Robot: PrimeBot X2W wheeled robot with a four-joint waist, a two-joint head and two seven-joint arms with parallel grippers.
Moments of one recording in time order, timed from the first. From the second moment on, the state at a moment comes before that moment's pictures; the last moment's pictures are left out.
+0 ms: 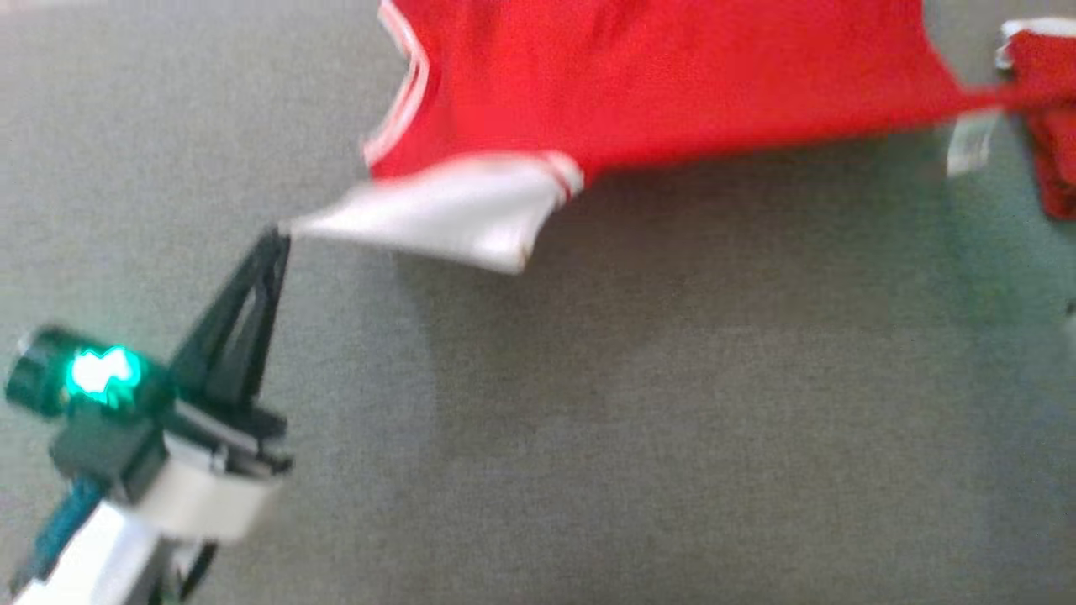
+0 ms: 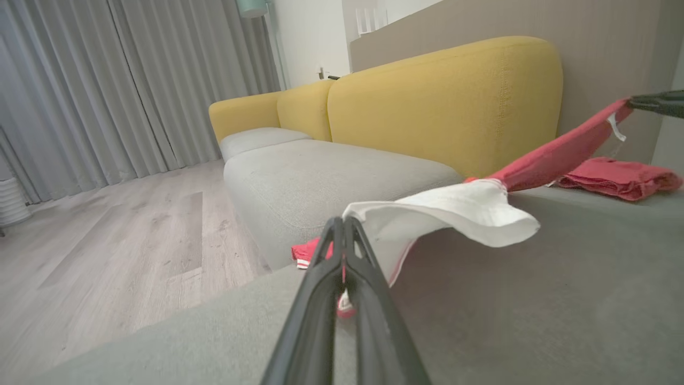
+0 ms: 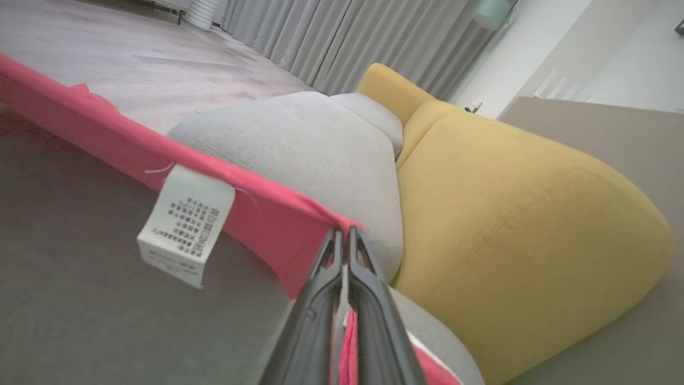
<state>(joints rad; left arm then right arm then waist) -0.29 0.63 -0.51 -0.13 -0.43 0.08 -0.26 -0.39 -0.62 0.10 0.26 0.04 0.13 -0.26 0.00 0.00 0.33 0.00</state>
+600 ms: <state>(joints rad) 0.09 0.65 -0.55 -0.35 -0.46 0.18 -0.25 0.07 -0.47 -0.12 0.06 -0.03 0.13 -0.26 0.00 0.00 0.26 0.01</state>
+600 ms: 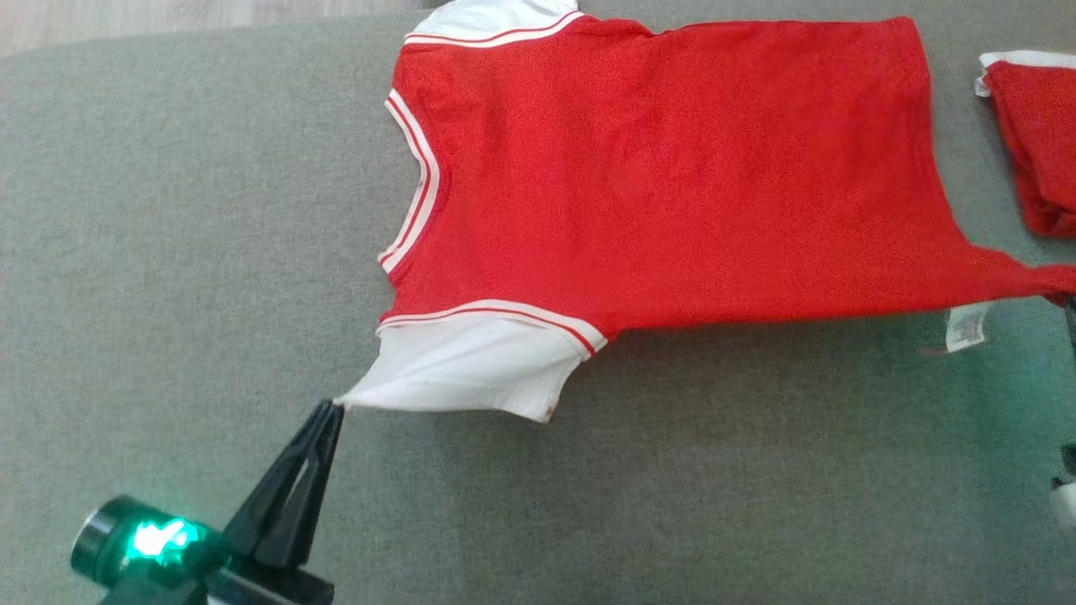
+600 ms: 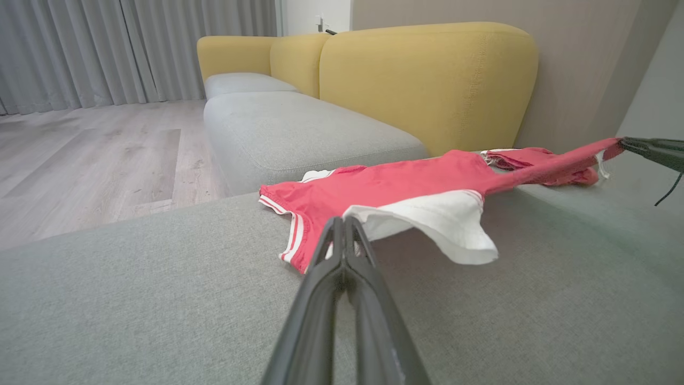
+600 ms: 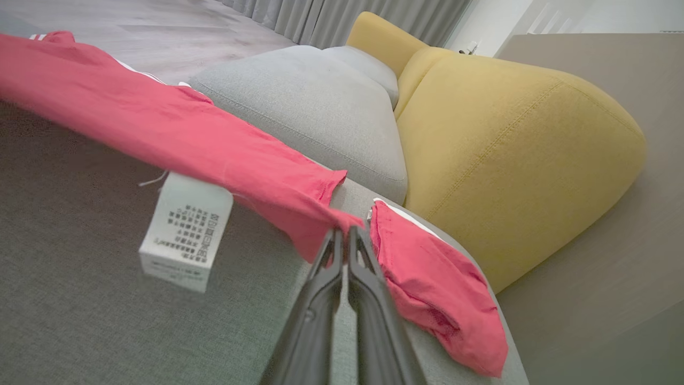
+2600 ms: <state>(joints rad) -0.39 0.29 -0.48 0.38 -0.45 0.12 -0.25 -0.40 -0.35 0.06 0.44 0.01 0.13 -0.25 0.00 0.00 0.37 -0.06</state>
